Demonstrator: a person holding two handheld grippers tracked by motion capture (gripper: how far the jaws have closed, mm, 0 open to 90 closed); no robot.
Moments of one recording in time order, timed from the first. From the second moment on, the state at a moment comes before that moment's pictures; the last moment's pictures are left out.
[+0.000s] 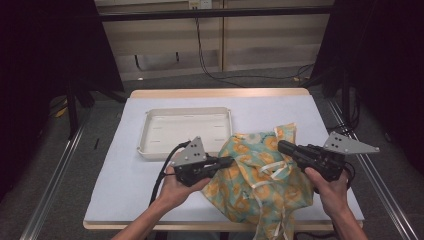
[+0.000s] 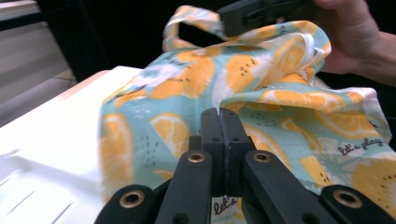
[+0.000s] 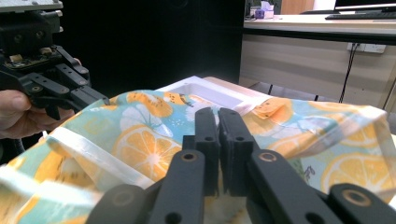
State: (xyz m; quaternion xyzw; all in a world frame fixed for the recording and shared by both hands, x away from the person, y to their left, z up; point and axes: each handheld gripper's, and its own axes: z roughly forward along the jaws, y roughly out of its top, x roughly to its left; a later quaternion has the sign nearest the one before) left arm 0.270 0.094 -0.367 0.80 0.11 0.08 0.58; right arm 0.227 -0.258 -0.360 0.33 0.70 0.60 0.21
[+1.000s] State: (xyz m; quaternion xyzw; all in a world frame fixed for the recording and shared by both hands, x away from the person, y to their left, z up) left arm 0.269 0.158 -0.406 0.79 0.19 0.07 0.57; right arm 0.185 -0.253 -0.358 0.29 0.73 0.58 0.21
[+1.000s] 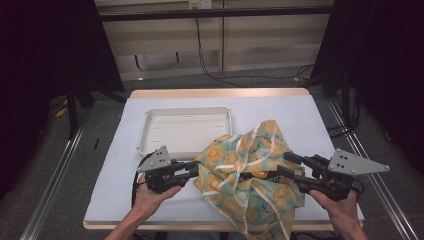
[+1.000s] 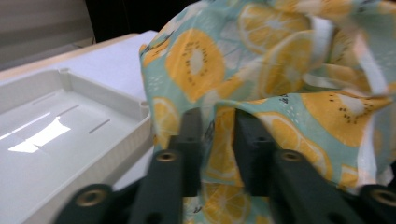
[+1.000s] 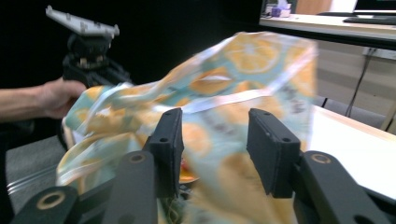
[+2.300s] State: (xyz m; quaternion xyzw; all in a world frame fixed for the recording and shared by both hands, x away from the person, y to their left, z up) left arm 0.270 0.121 -0.375 0.80 0.13 0.05 0.59; right arm 0.224 -0.263 -0.346 0.32 0.71 0.57 0.26
